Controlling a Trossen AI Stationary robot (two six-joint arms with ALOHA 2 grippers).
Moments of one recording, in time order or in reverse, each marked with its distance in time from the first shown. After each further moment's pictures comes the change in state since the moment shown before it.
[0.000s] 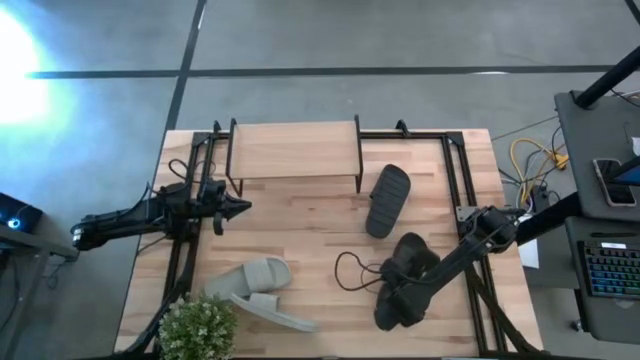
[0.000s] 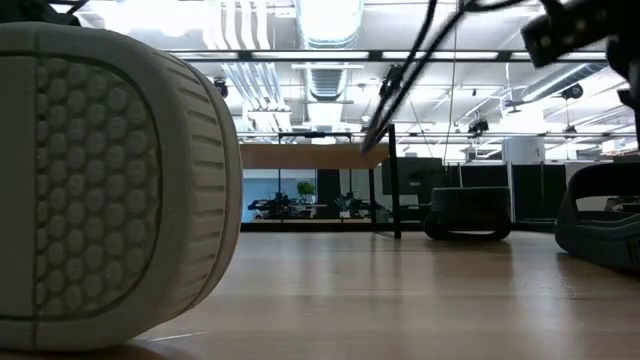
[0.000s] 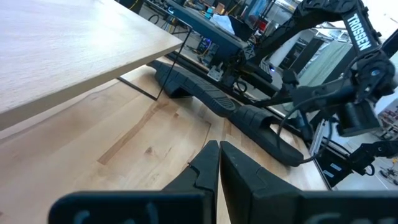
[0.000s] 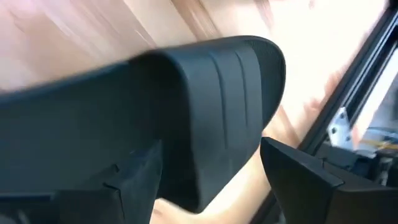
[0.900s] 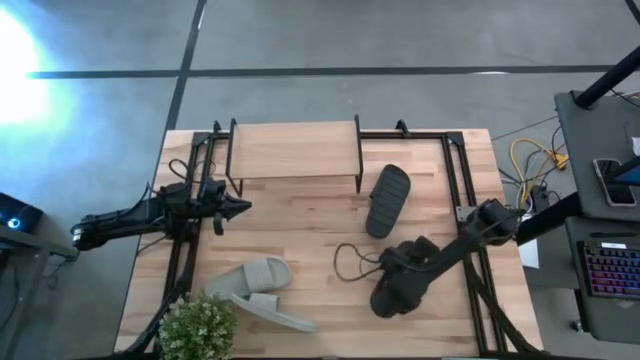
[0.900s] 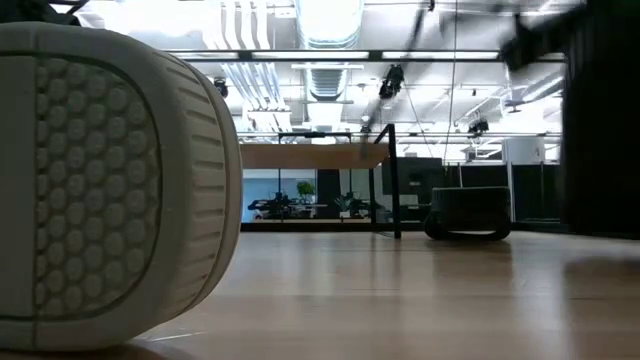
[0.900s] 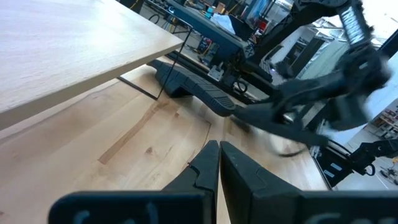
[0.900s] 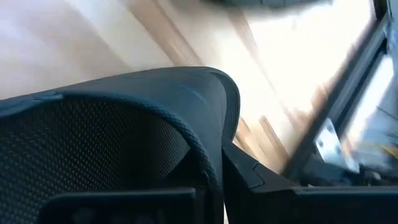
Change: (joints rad) left arm 0.000 0.000 0.000 0.000 0.000 0.000; right arm -0.053 -0.060 0.006 -0.020 0.063 -0.016
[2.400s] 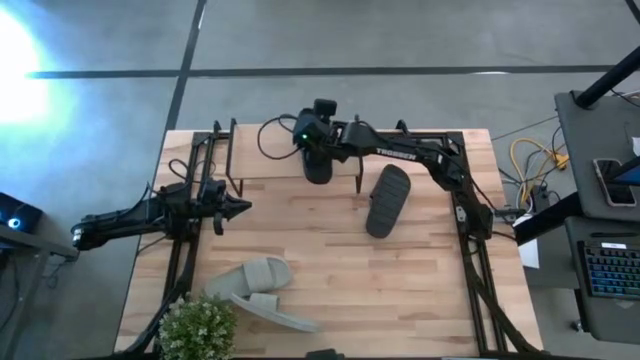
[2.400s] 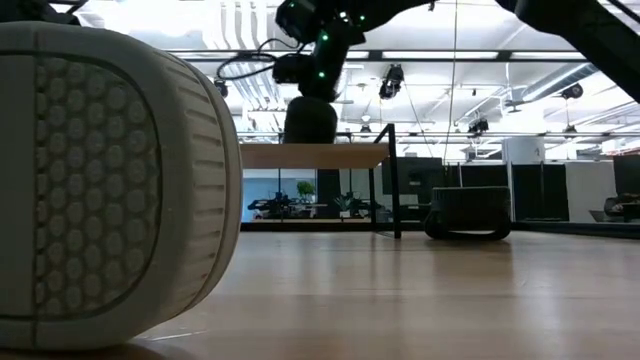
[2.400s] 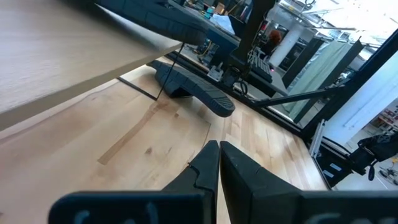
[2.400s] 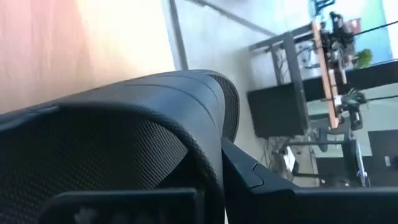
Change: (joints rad) left arm 0.000 0.000 0.000 0.000 0.000 0.000; right arm -0.911 0.227 0.614 0.881 0.388 -1.914
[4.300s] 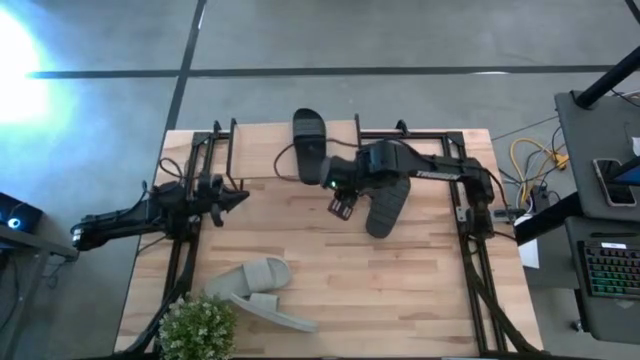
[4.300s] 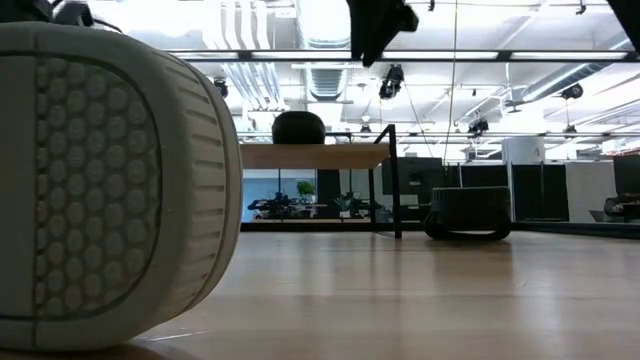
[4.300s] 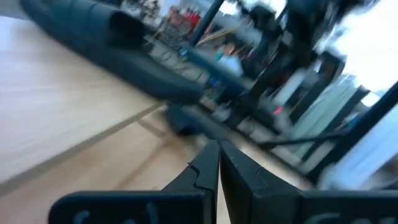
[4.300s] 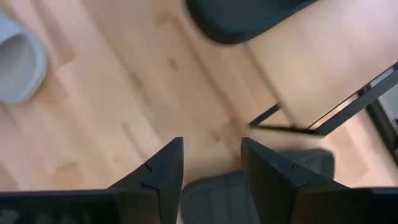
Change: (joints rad) left arm 0.000 0.003 0.002 0.144 -0.094 -0.092; right arm 0.300 -0.213 0.110 -0.829 -0.428 1.027
